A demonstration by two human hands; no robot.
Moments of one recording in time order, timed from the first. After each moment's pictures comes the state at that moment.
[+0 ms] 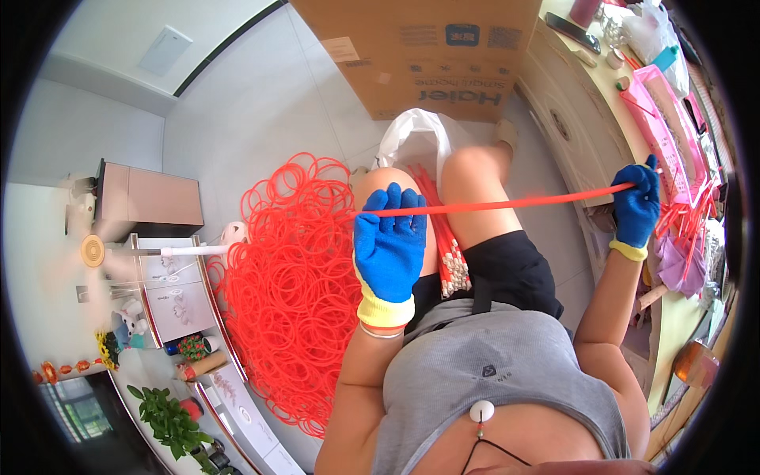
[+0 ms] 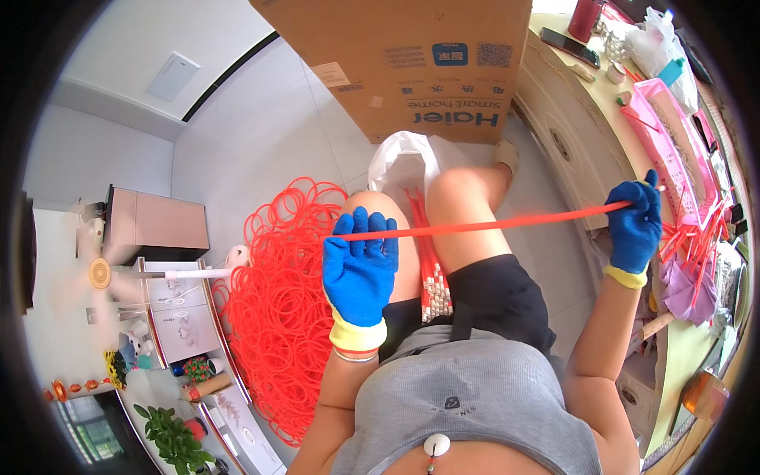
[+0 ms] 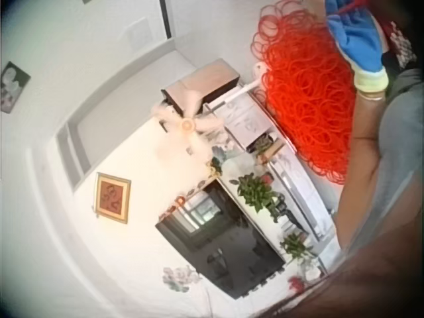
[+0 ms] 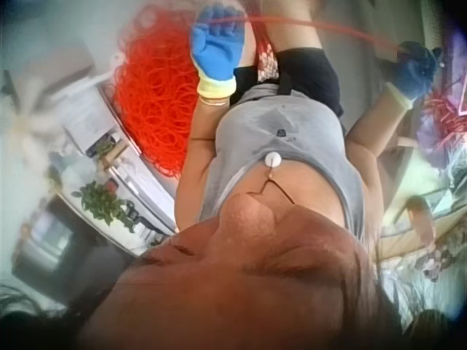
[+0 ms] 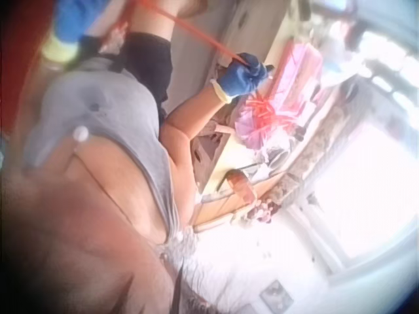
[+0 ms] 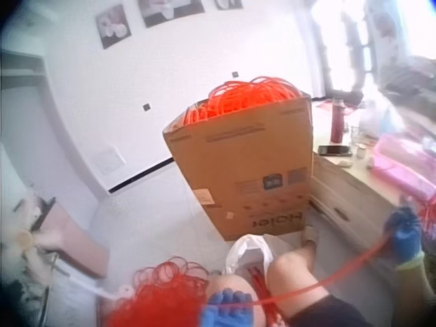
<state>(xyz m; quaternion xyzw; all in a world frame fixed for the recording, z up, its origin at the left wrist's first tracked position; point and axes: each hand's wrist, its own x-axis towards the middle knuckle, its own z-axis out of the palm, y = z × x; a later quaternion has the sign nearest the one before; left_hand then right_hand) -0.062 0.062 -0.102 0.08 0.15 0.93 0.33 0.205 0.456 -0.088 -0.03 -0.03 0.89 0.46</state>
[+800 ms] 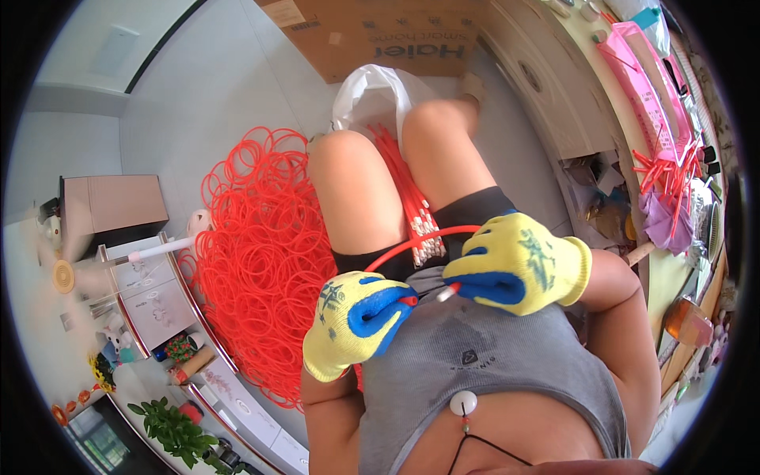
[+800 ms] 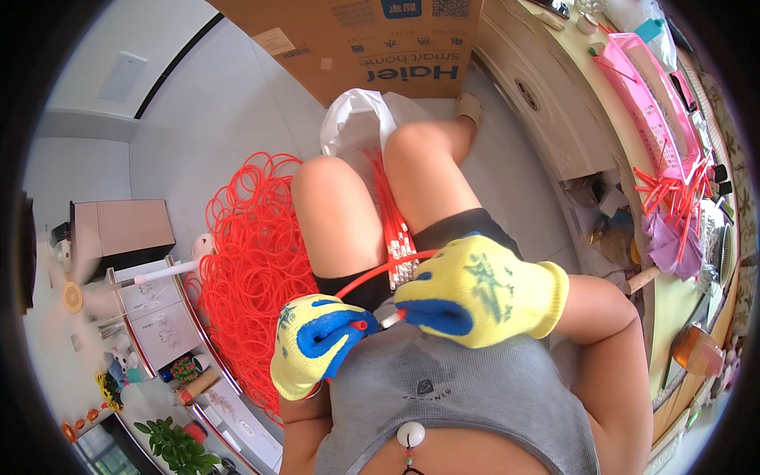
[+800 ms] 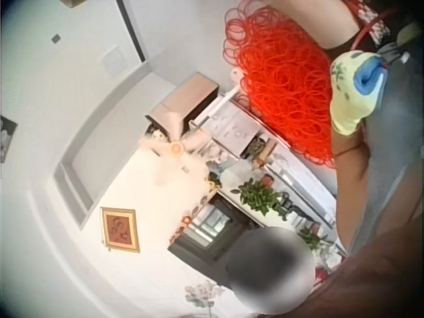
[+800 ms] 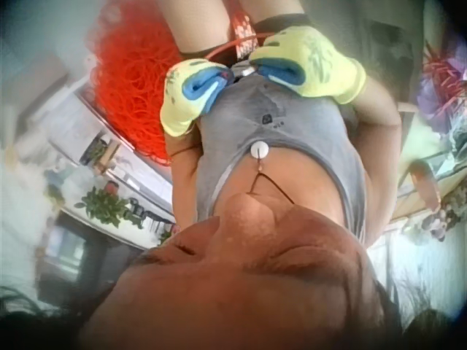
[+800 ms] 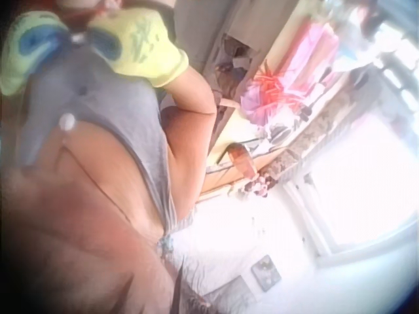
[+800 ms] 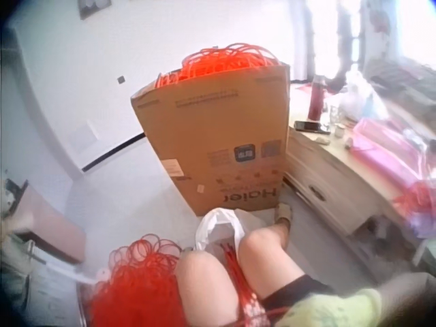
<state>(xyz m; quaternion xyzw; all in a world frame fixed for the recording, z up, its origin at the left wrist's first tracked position) -0.027 -0.007 0.009 0.48 0.72 0.43 0.26 0.107 0.248 0.010 0.21 -0.89 0.40 0.08</state>
